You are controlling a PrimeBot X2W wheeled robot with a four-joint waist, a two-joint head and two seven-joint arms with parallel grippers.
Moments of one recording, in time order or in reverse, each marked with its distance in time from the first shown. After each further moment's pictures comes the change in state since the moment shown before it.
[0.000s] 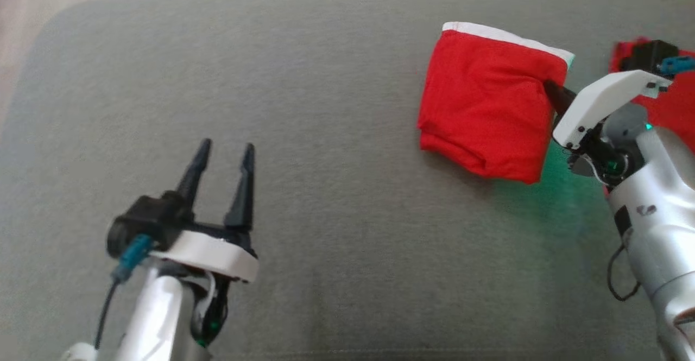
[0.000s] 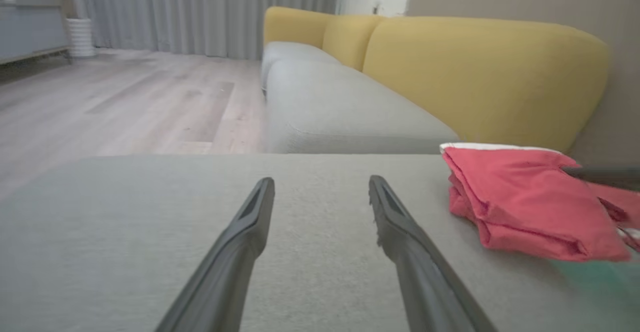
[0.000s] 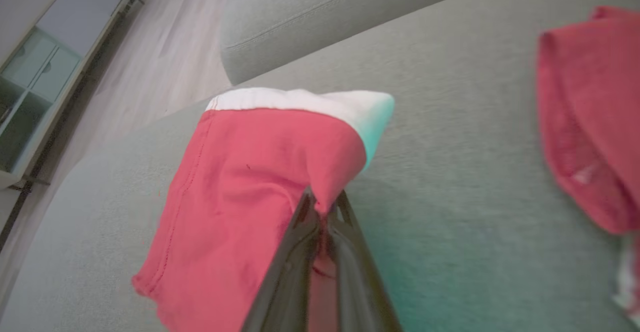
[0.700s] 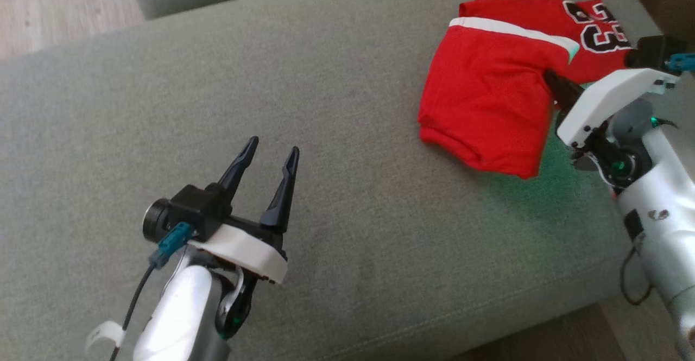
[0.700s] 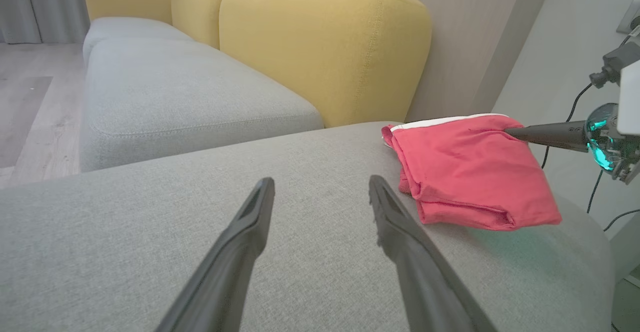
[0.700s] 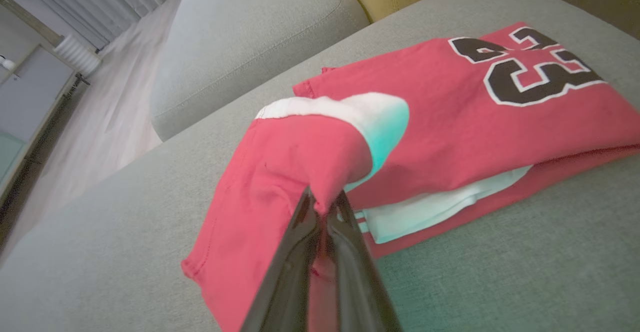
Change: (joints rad) left arm -0.060 0.014 -0.136 0.058 -0.020 -0.022 0.000; right arm 0.029 -0.059 0.130 -0.114 0.140 0.000 -0.048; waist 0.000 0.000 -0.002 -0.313
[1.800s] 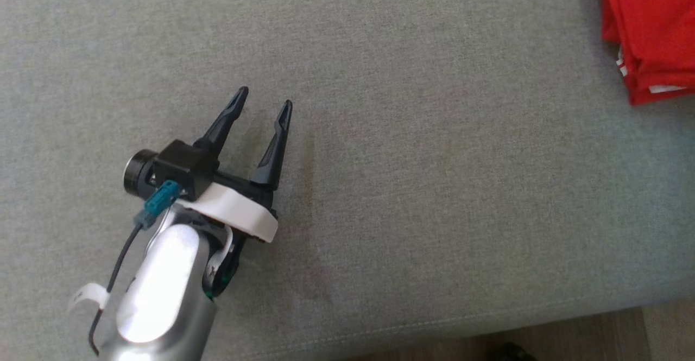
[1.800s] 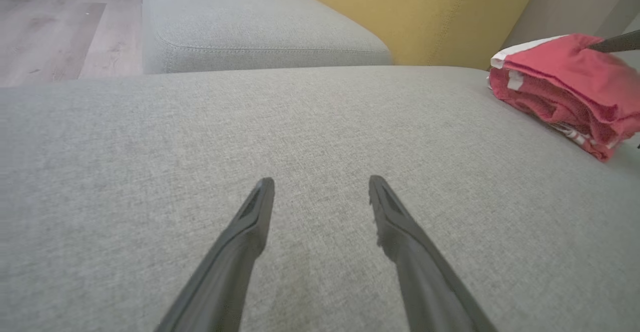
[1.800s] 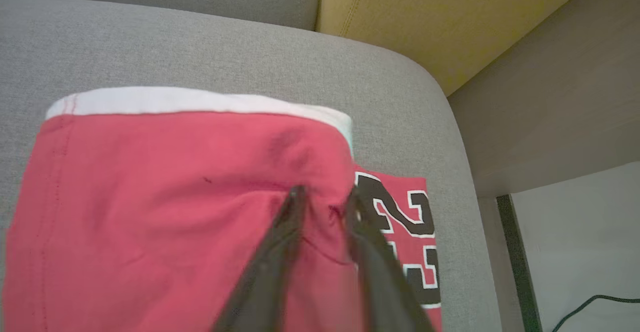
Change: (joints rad) left arm -0.121 0.046 -0.023 -0.026 0.004 0.015 0.026; right arm -0.347 -0.444 0.275 -0.031 -0.175 0.000 0.129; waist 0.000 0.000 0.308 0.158
